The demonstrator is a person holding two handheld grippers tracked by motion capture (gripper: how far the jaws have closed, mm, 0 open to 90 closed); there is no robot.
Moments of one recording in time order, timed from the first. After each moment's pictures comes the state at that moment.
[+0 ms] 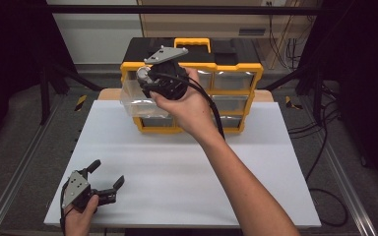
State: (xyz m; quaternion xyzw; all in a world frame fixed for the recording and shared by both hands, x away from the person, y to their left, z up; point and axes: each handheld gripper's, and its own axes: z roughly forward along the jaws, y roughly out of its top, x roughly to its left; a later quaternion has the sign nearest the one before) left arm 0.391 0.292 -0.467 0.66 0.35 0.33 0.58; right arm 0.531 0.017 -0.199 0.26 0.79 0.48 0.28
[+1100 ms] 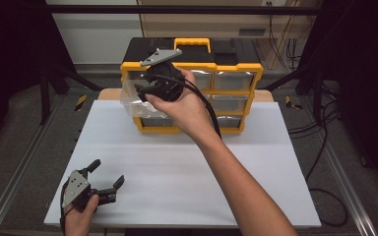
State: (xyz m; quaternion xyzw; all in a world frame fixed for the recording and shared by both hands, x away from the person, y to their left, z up) left arm 0.392 0.292 -0.466 0.66 0.35 0.33 0.57; right arm 0.533 0.026 -0.205 0.27 0.80 0.47 0.26
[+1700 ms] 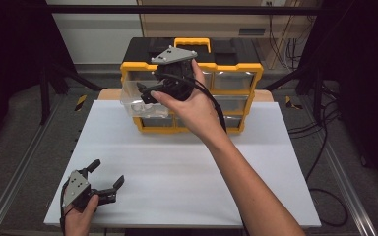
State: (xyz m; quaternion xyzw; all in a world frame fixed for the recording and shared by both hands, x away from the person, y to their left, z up) left arm 0.392 0.292 -0.466 0.67 0.35 0.33 0.57; right arm 0.528 0.006 -0.201 0.28 0.76 0.51 0.29
